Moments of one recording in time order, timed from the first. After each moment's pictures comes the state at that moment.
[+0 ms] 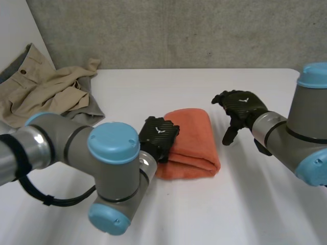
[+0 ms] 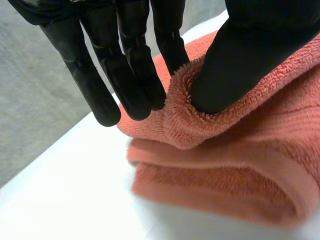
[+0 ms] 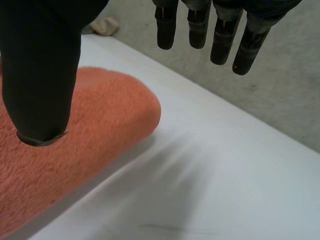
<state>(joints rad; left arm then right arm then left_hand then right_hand) 3.94 -2.23 -1.35 3.35 -1.70 3.47 1.93 -1.09 1.35 0.06 1.38 2.92 1.11 1.19 1.19 1.20 0.98 0.20 0.22 0.22 0.24 0.07</state>
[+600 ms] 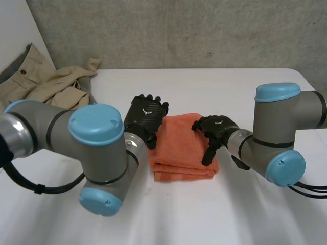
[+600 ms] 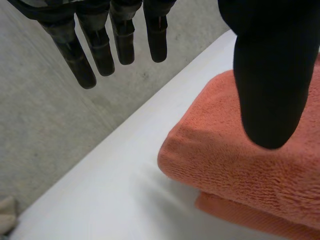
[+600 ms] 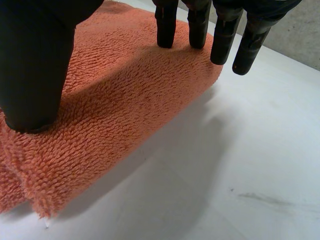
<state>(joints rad) 4.00 -2.19 -1.32 3.36 -1.71 3.48 2.01 -0.83 1.16 0.17 1.37 2.91 0.33 0.31 0.32 0.31 0.12 0.20 0.22 0.22 0.24 0.07</state>
